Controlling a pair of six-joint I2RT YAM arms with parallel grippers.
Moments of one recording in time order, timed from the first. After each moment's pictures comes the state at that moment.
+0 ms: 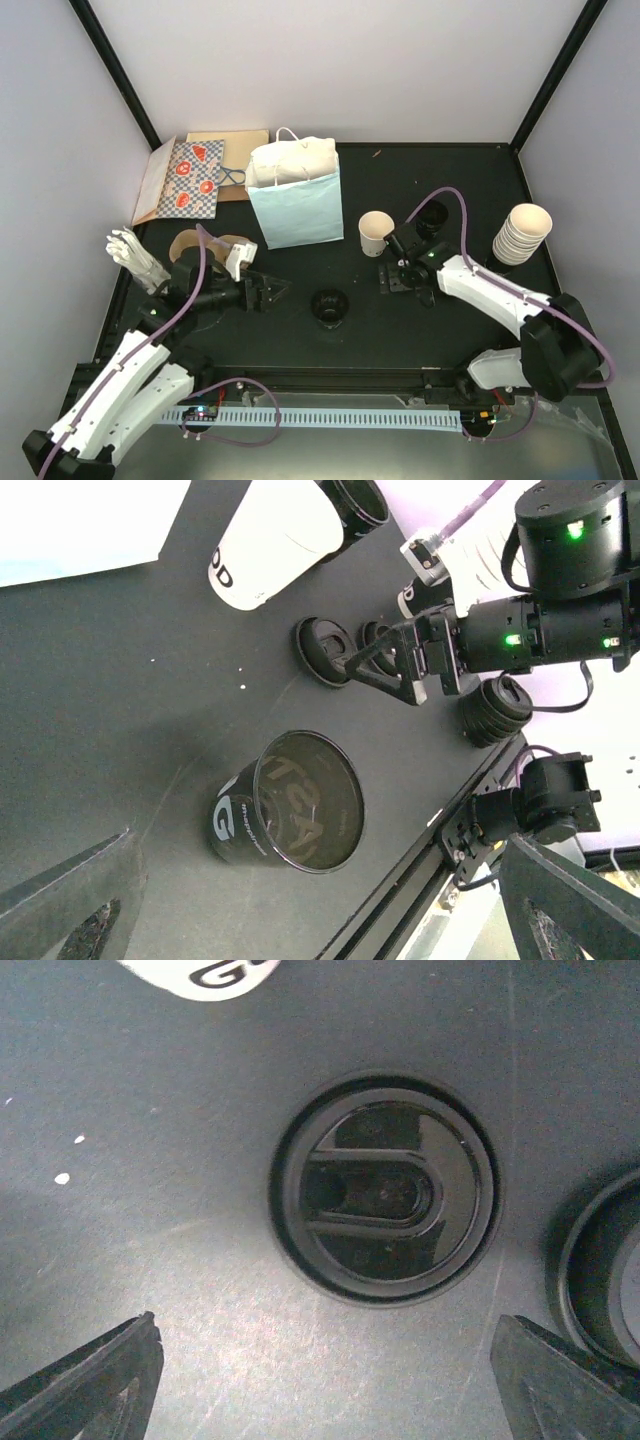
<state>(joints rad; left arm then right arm) -0.44 0.61 0.60 -0.54 0.58 -0.52 0.62 1.33 0.82 -0.73 0.15 0.48</state>
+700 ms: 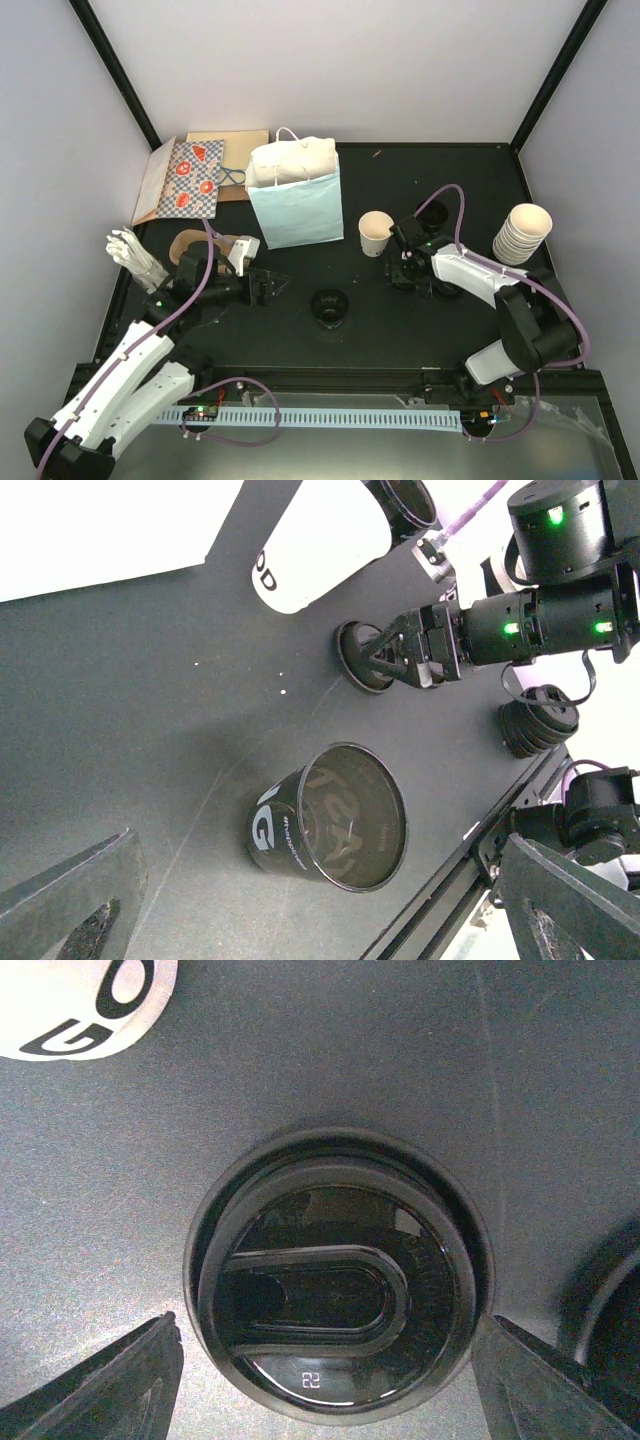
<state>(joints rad) -0.46 0.68 0.62 -0.53 0.50 -0.49 0.49 1.49 0.82 -0.61 0.10 0.47</state>
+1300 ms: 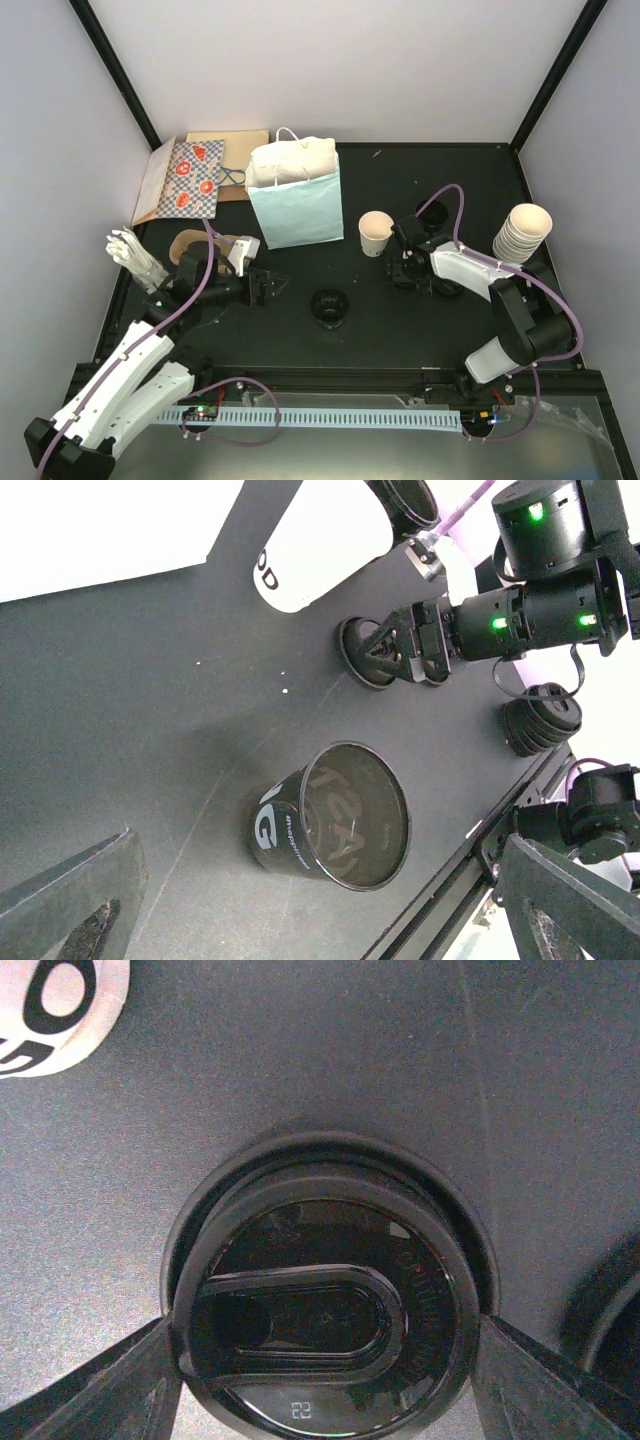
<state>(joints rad) -0.46 0.68 0.62 -0.53 0.50 -0.48 0.47 1.54 0.82 -0.58 0.09 0.47</state>
